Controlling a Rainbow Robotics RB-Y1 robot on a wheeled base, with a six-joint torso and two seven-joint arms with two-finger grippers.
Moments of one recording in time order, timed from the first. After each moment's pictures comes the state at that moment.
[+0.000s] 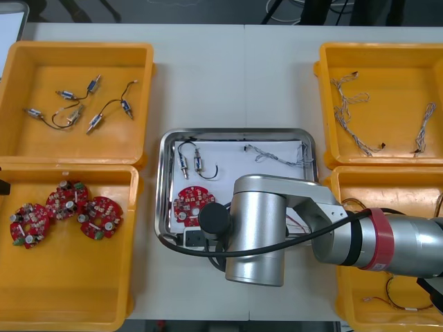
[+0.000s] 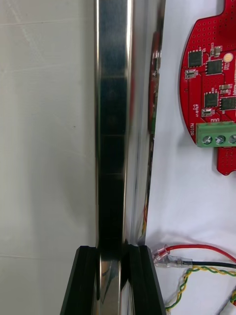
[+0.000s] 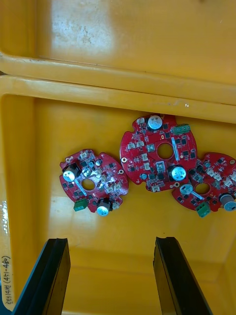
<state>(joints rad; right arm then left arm) -0.80 -0.48 1.16 -1.94 -0.53 1.61 1.69 -0.03 0.97 0.34 -2.23 0.98 1.80 -1.07</state>
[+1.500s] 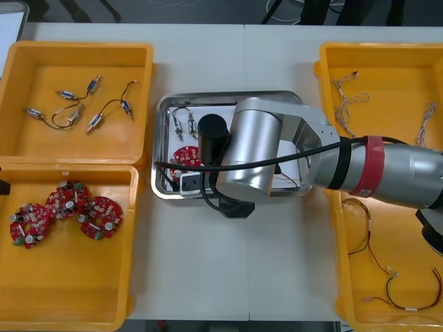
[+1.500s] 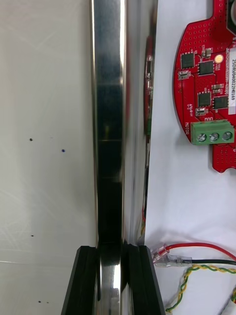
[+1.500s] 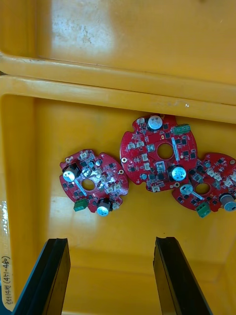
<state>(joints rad) -1.08 -0.49 1.13 -1.66 -0.82 1.44 1.82 -0.03 0.97 0.34 -2.23 0.98 1.80 -1.07</state>
